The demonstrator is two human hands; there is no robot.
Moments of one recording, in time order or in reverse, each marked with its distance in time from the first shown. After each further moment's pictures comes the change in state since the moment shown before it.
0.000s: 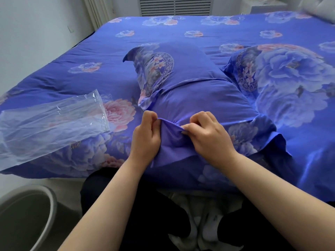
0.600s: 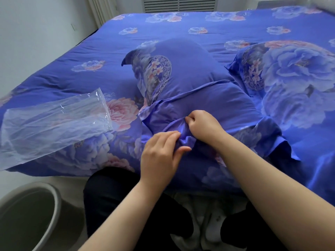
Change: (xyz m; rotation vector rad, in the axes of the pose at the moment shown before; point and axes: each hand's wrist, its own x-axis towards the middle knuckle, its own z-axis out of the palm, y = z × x) left_hand -0.046 0.007 0.017 0.385 0.016 0.332; right_hand 0.050 0.014 0.025 0.169 -0.627 0.730
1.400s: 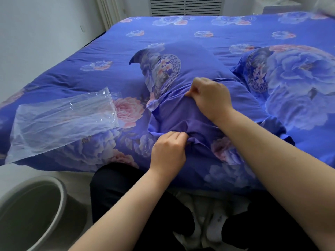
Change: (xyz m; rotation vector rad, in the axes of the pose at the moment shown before) left_hand 0.009 0.005 0.004 0.088 -0.114 0.009; right_hand 0.021 -0.019 -0.039 -0.208 0.486 -0.405
